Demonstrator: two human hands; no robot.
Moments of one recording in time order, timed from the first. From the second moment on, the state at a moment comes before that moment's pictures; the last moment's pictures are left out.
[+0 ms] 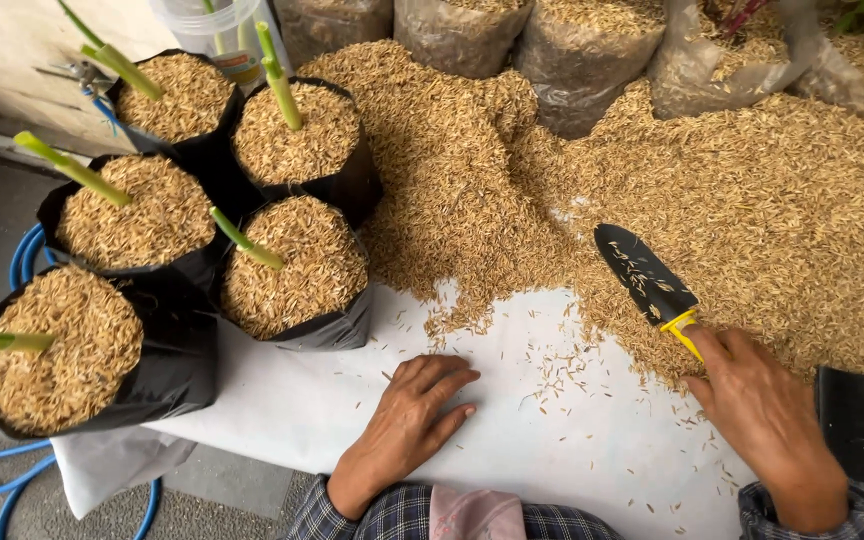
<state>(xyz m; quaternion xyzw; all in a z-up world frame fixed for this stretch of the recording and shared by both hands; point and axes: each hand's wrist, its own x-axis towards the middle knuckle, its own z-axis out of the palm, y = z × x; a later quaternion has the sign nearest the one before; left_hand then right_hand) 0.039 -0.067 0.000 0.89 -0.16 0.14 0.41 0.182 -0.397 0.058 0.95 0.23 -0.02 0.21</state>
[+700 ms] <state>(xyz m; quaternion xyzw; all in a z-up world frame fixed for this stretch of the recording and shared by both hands) 0.034 -0.060 -0.004 0.89 -0.16 0.17 0.39 0.176 -0.246 0.011 0.87 0.44 -0.11 -0.21</state>
